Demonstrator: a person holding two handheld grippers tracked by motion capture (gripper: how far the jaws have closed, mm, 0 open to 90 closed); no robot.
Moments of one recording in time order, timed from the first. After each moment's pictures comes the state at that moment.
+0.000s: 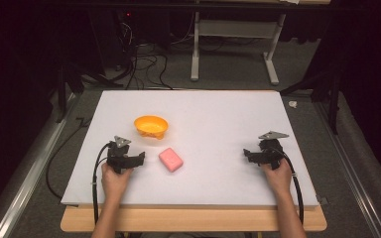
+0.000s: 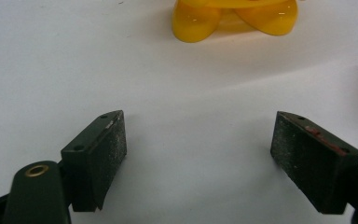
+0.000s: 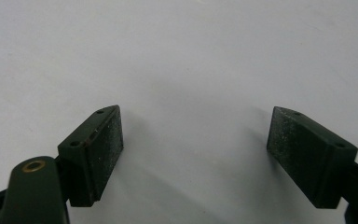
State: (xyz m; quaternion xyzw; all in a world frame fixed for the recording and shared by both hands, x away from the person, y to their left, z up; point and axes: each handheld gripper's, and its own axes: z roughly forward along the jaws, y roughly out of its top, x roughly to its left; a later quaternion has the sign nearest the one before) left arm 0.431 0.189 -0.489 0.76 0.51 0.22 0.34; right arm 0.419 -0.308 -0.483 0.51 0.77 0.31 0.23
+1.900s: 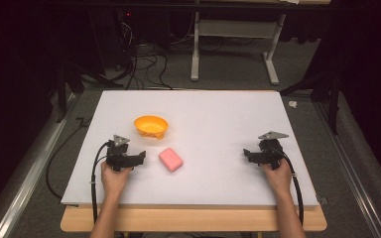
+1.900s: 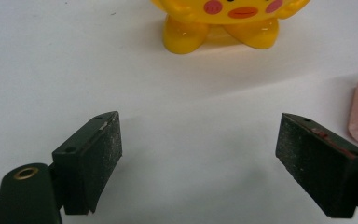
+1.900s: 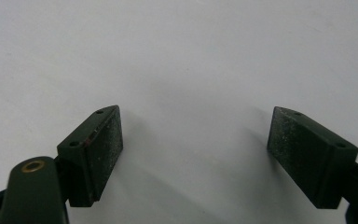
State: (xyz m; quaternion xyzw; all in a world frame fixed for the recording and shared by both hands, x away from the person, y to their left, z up) left arm 0.430 0.191 -0.481 0.76 0.50 0.20 0.36; right arm 0.419 -0.308 -0.483 0.51 0.77 0.31 0.23
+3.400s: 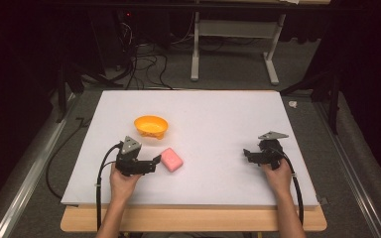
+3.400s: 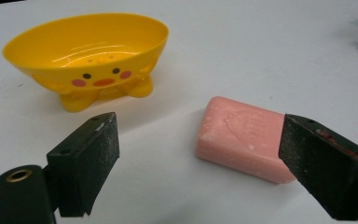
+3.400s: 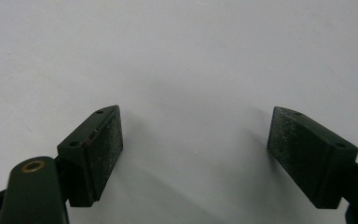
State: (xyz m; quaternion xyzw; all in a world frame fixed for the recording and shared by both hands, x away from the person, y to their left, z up) left arm 0.392 0.150 -0.442 0.78 0.41 0.18 0.44; right arm 0.419 -0.308 -0.483 0.51 0.77 0.31 0.23
